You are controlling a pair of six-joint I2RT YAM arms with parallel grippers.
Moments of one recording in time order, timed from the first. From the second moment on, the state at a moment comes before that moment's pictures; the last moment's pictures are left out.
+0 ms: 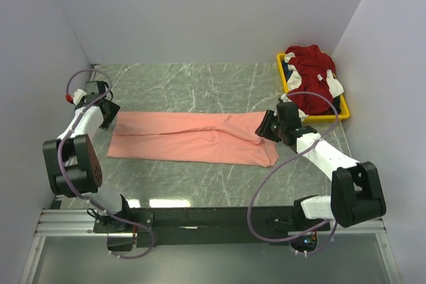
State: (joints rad) left arm 0.20 1.61 1.07 -0.43 -0.28 -0.89; right arm 0.25 1.32 0.70 -0.18 -0.09 0.56
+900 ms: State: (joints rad) left arm -0.10 1.29 0.95 -0.42 -0.14 -0.83; right arm 0.48 1.99 1.39 -0.37 0.12 0.53
